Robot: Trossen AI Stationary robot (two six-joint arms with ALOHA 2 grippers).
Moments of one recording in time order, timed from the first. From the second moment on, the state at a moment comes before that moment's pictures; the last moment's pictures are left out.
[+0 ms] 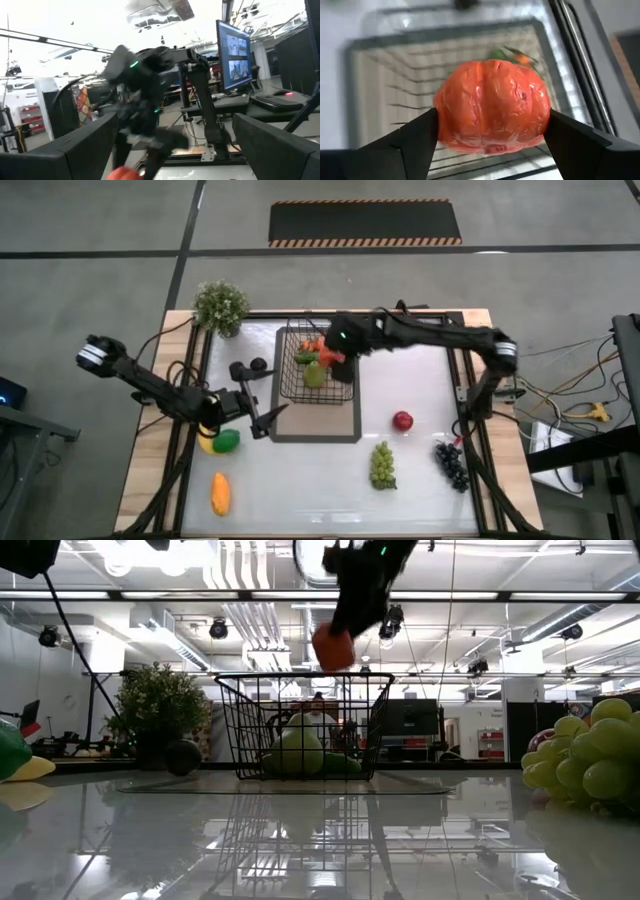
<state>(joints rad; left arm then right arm) -0.43 1.11 0.45 1.14 -0.70 0.49 -0.23 1.79 1.71 -0.88 0.07 -0.06</state>
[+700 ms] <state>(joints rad) -0.43 1.08 0.41 1.14 -0.72 0.51 -0.36 2.21 2.04 -1.16 0.21 -0.23</state>
